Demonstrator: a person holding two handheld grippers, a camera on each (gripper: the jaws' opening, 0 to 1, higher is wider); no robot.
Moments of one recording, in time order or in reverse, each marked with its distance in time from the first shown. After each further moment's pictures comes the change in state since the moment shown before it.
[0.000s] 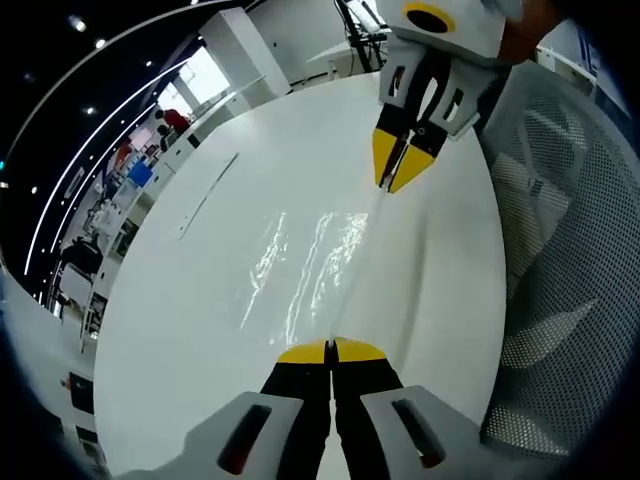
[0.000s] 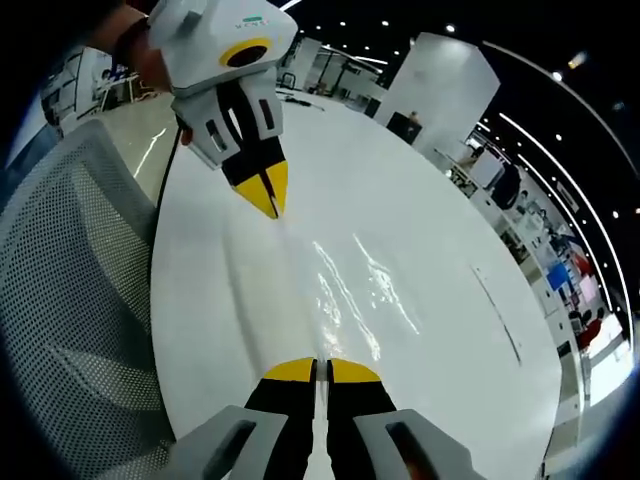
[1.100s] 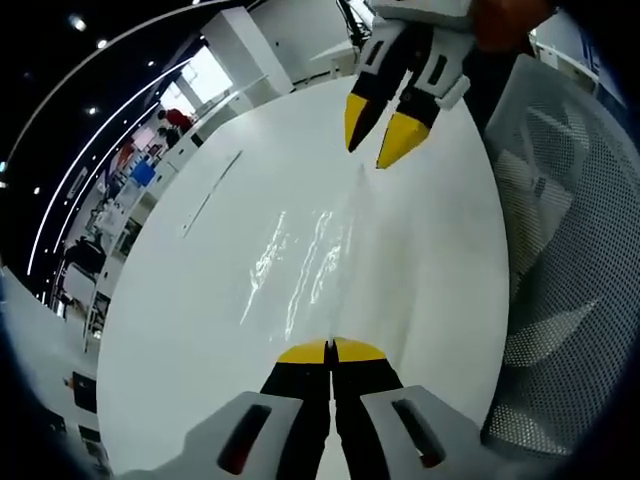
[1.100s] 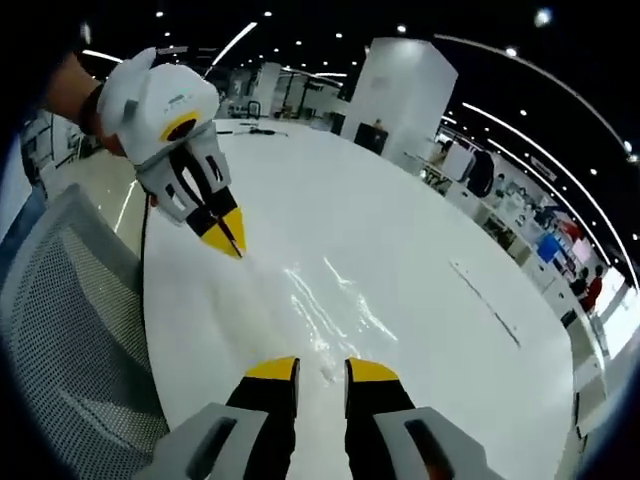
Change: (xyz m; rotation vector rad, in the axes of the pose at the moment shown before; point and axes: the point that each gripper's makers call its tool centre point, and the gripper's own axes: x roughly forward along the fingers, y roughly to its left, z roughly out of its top) left arm -0.001 -0.001 -0.003 0.009 0.006 0.016; right arm -0.016 -0.034 0.024 0.192 -0.155 -0.050
